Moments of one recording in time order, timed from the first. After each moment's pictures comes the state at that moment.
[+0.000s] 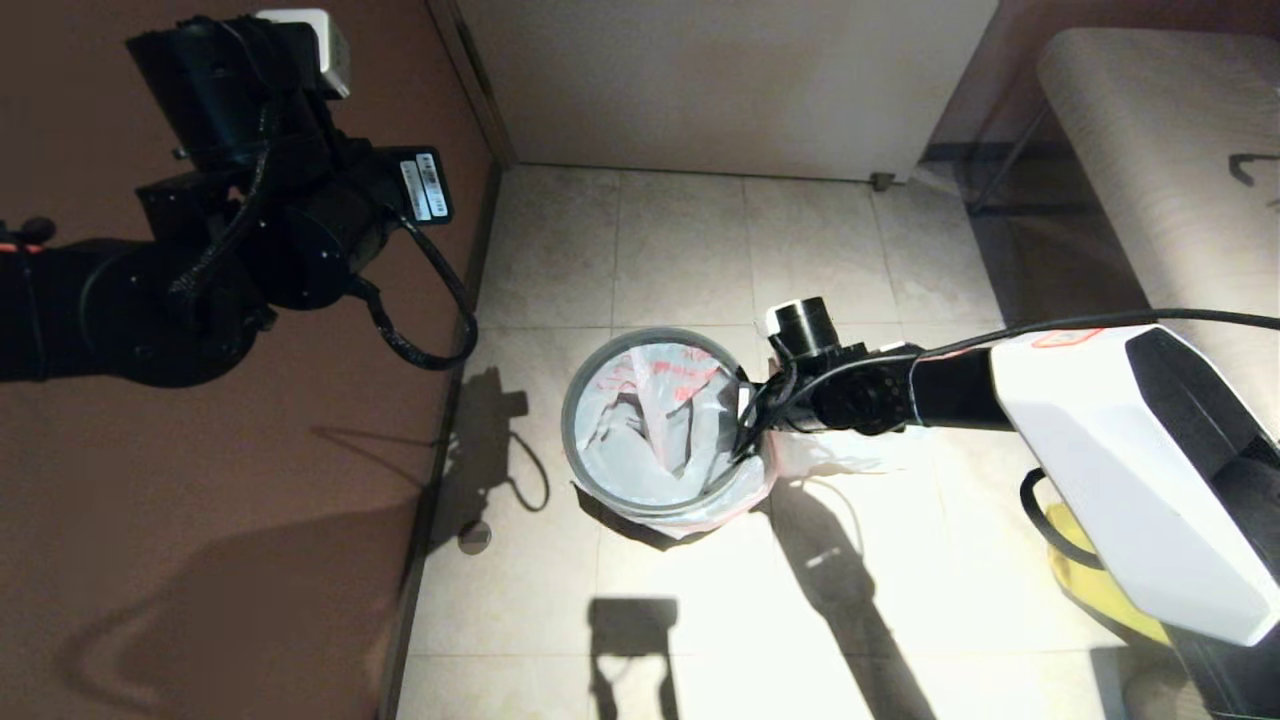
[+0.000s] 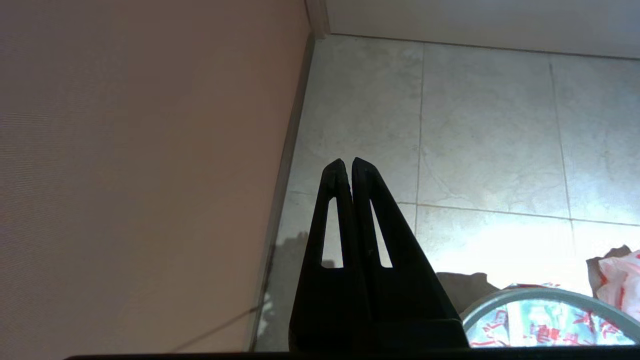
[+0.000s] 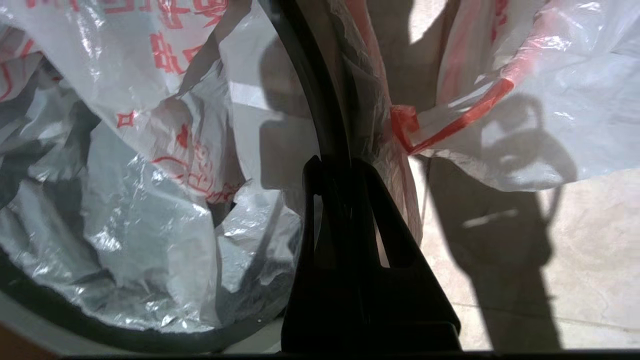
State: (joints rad) left arm -0.37 1.72 -1.33 -0.54 0.55 0.12; right arm 0.49 2.44 -1.98 0.14 -0.19 0.38
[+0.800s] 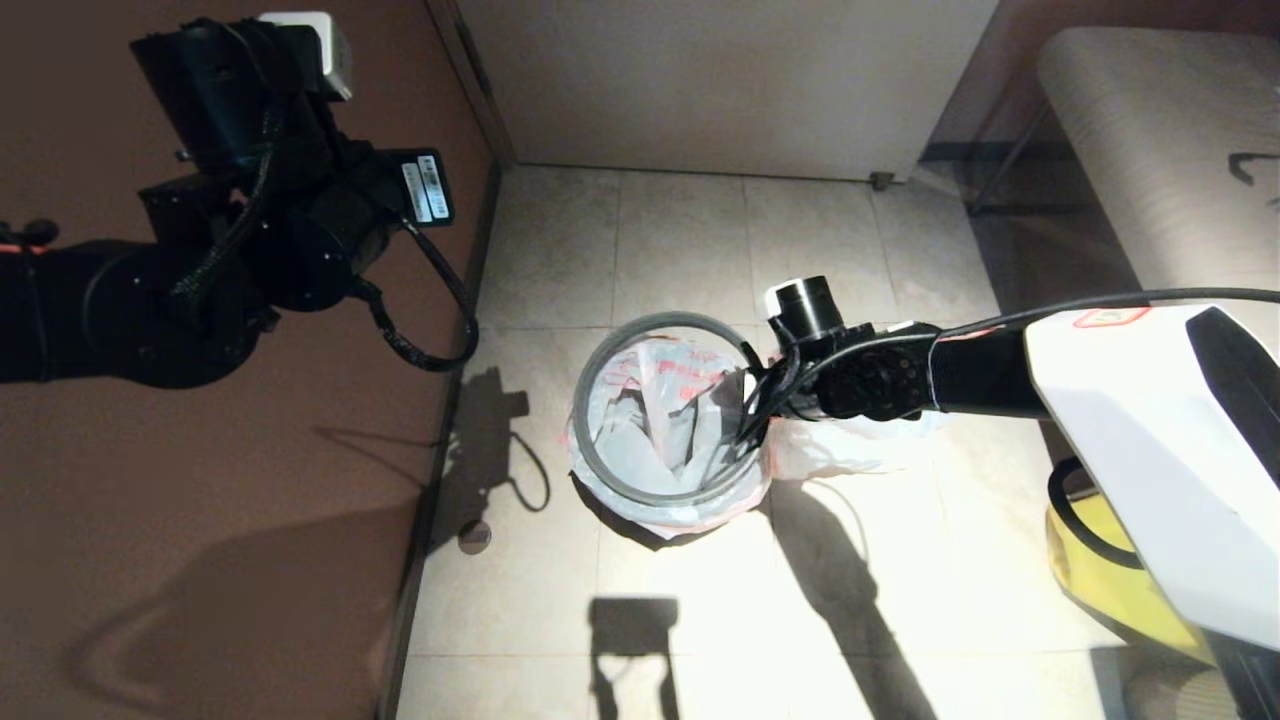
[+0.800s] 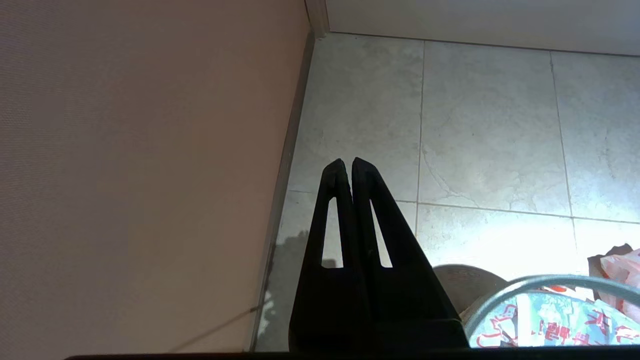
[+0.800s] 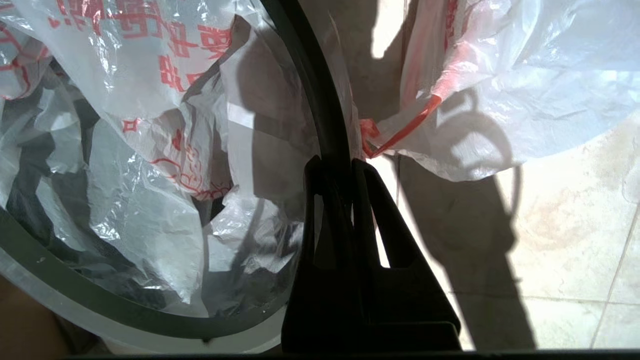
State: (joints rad) left arm -0.37 1.72 -1.33 -0.54 0.55 0.12; right arm 0.52 2.36 -1.96 0.20 -0.29 0.39
